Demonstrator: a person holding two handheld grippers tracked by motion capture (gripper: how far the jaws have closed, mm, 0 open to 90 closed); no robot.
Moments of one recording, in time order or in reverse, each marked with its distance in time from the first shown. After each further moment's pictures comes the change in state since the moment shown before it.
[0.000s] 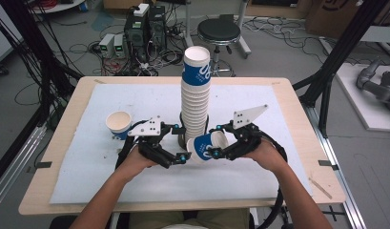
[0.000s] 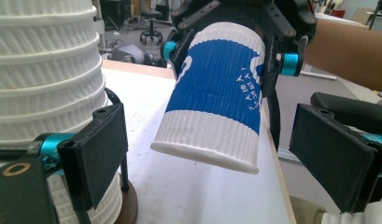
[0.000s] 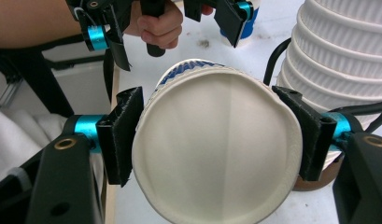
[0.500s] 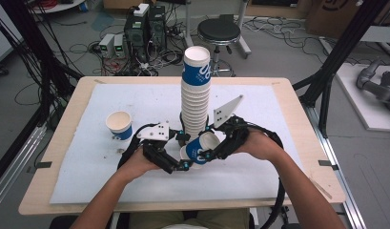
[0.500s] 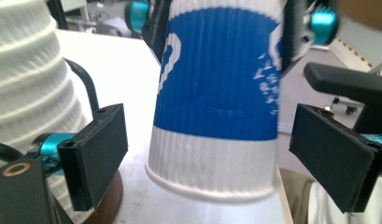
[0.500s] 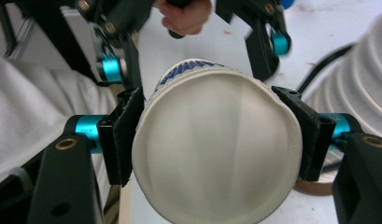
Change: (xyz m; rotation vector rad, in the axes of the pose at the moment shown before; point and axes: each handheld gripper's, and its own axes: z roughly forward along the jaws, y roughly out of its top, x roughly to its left) left arm -0.004 -0.002 0.010 0.107 -0.042 0.019; right arm 0.004 0.045 0.019 0.243 0.085 -0.109
